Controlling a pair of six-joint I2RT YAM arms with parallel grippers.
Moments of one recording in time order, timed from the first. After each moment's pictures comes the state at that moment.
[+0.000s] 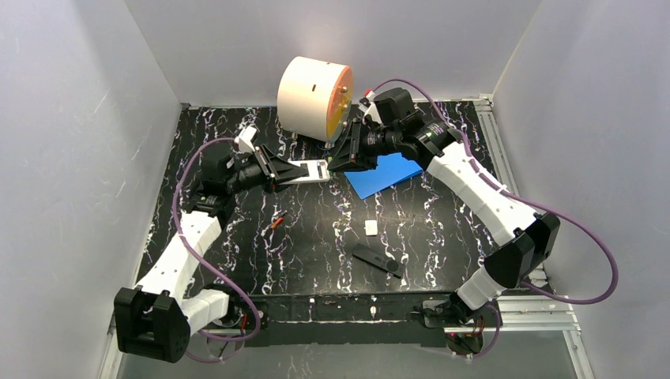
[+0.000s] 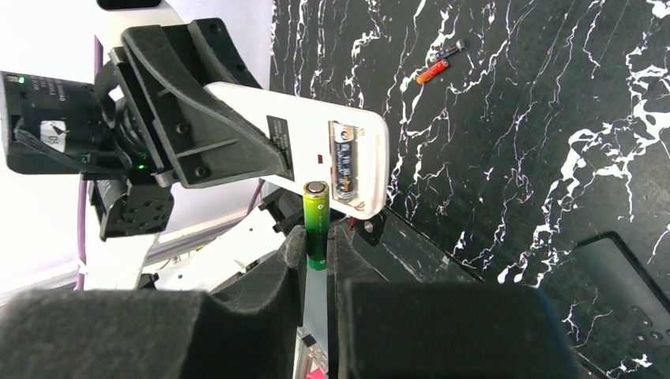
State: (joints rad) left arm -0.19 1.08 0.82 0.01 0.83 -1.19; right arm 0.69 1.57 1.69 -0.78 -0.50 0.86
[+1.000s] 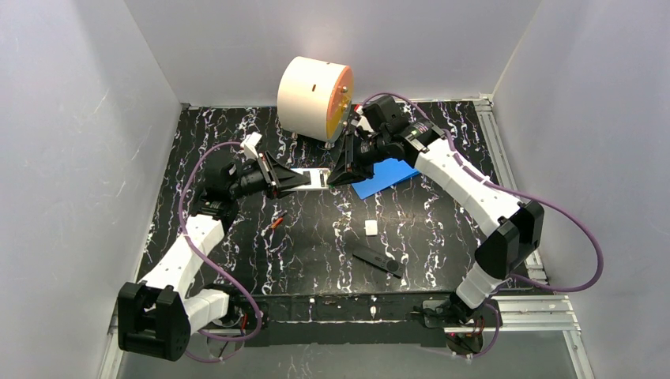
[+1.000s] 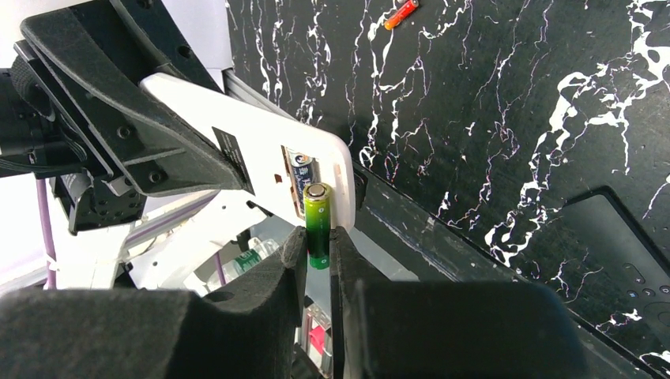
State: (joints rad) left arm -0.19 1.09 0.71 0.16 0.91 -1.19; right arm 0.70 1.65 1.69 -0.88 -0.54 0.83
